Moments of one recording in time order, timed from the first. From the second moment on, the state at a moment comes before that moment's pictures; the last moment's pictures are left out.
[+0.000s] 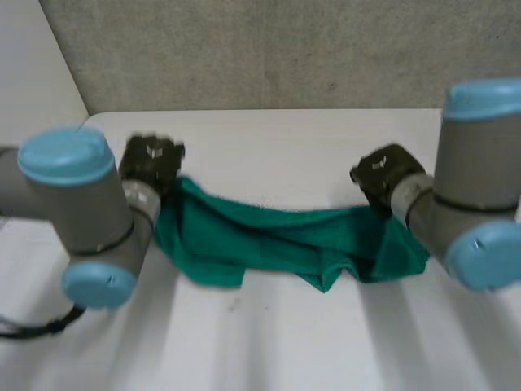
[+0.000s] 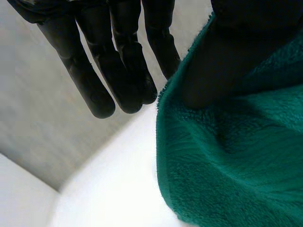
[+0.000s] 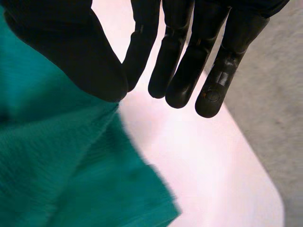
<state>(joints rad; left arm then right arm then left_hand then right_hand) 4.22 -2.05 -1.43 3.33 -1.77 3.56 2.03 -1.10 1.29 0.23 1.60 2.48 1.10 1.20 1.19 1.19 0.96 0.98 1.18 1.18 1.19 0.99</state>
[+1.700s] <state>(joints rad) 4.11 -1.60 -1.35 3.40 -1.74 3.63 2.14 -0.95 1.22 0.15 1.49 3.52 1.10 1.20 1.20 1.19 0.96 0.36 0.39 0.41 0.42 0.24</state>
